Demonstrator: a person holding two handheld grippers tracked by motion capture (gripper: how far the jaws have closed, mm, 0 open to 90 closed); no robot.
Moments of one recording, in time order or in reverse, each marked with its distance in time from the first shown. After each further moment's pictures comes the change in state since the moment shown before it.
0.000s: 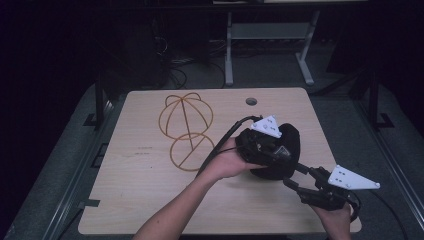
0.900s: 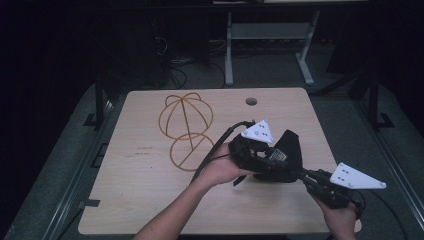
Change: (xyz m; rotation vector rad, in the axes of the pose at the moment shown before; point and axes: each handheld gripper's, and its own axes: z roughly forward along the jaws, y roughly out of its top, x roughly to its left) left arm -0.008 -0.017 -0.013 -0.044 0.035 -0.011; right arm 0.005 0.020 -0.008 0.043 -0.062 -0.068
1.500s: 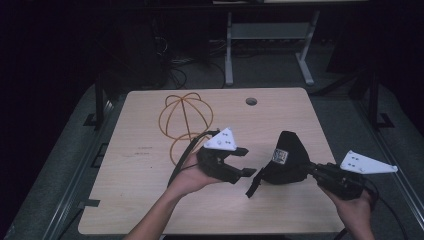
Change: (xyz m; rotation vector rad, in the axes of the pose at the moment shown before) left arm 0.002 -0.063 -0.049 -0.004 0.120 -0.041; right arm -0.025 0.018 -0.010 0.088 0.036 0.089
